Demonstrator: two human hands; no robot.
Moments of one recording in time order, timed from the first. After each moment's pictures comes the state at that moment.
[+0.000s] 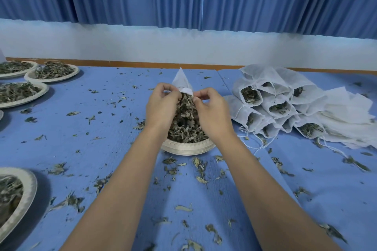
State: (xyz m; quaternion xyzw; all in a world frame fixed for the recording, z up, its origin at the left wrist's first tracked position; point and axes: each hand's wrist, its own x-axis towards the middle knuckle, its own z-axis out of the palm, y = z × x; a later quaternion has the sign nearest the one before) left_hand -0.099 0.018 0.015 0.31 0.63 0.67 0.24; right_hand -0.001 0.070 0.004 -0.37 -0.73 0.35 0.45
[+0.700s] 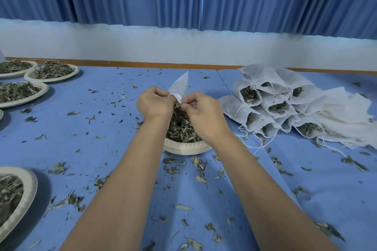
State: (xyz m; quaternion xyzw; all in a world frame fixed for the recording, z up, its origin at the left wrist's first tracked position) left_hand -0.108 0.032 0.017 0.20 0.72 0.65 0.13; right_hand -0.002 0.057 0.012 -0.36 -0.81 0.29 0.36
